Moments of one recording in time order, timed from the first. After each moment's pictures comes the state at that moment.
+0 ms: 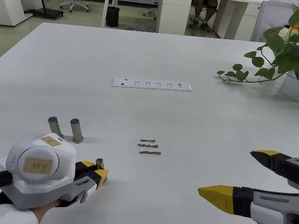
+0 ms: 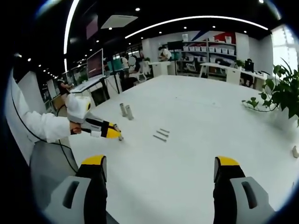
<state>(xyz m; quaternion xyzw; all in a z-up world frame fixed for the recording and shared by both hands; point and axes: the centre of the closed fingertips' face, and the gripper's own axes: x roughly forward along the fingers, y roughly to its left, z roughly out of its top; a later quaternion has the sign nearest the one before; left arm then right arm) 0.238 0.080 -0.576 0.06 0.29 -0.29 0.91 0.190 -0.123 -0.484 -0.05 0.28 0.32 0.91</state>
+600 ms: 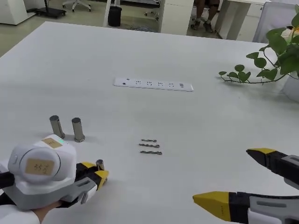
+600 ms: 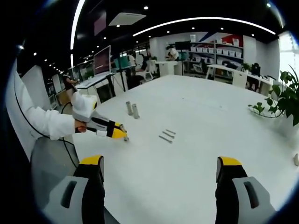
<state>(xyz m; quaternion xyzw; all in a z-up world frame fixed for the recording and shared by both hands) 0.239 0.083 -0.581 0.05 0.29 -0.29 0.91 0.188 -0.108 -0.482 -0.06 0.27 0.34 0.90</state>
